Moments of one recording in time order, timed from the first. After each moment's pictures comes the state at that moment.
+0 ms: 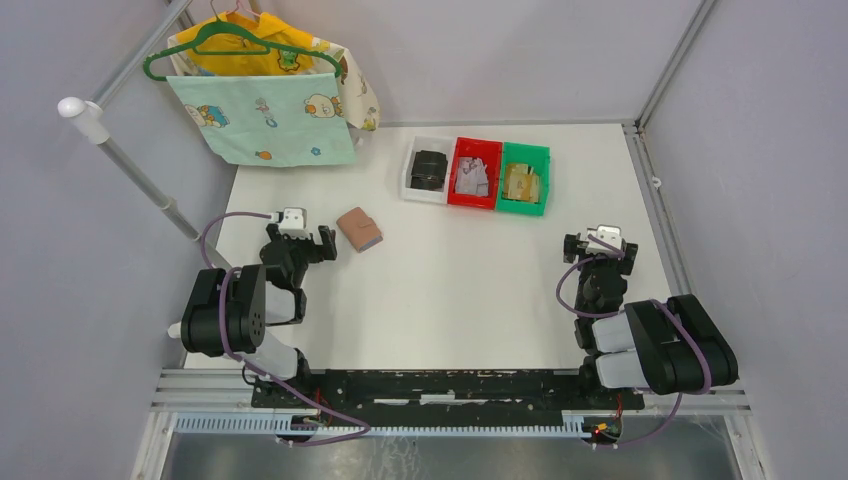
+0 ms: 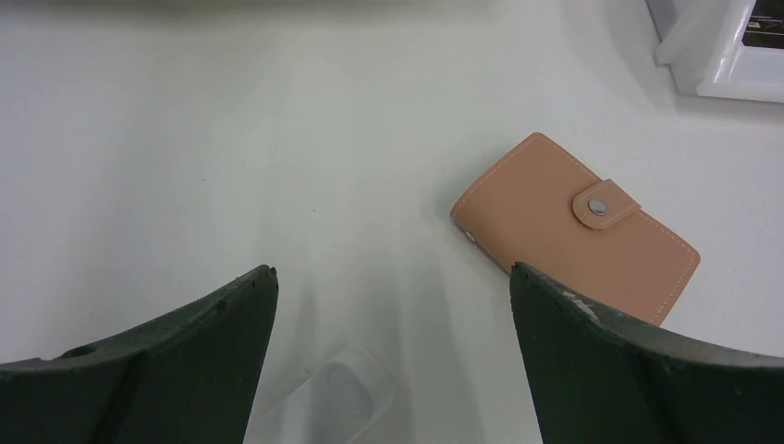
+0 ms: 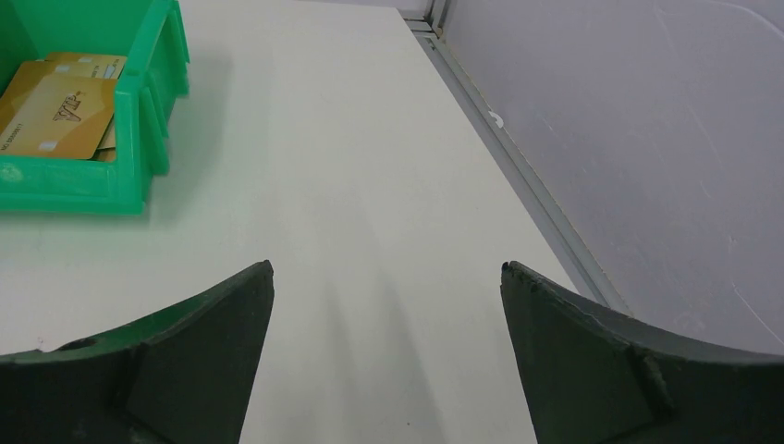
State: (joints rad) left arm 0.09 1.56 0.21 1.16 0.17 0.01; right arm 0.13 1.37 0.01 1.38 0.44 -0.22
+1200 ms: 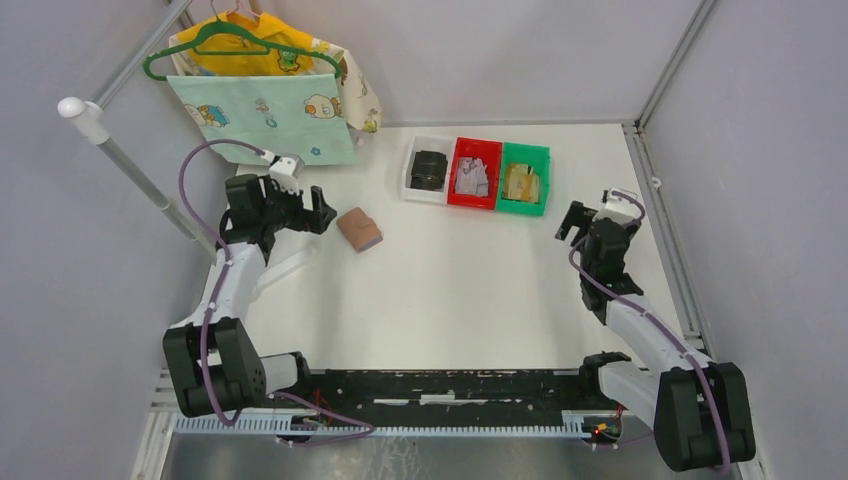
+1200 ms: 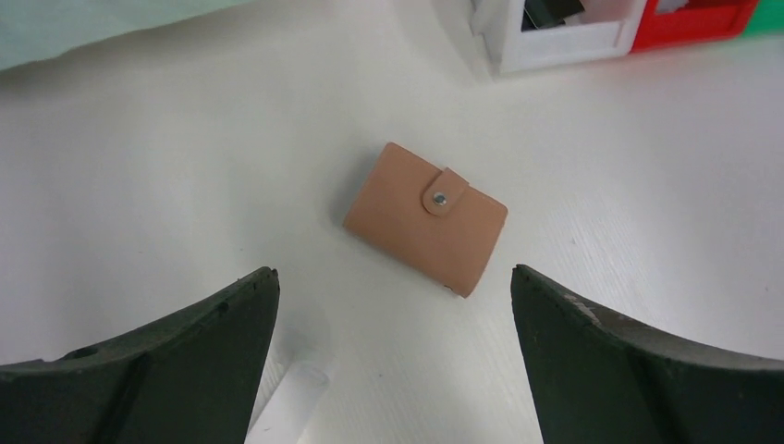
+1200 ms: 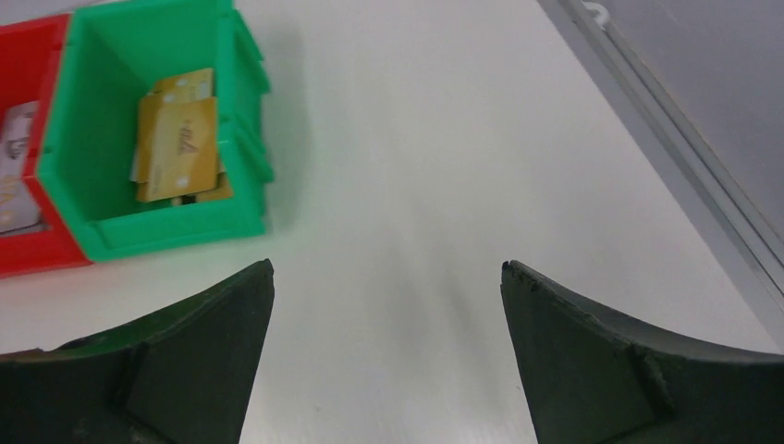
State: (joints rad) left arm 0.17 1.25 0.83 -0.11 0.55 0.18; right arm 0.13 1.00 0.35 0.35 0.45 0.22
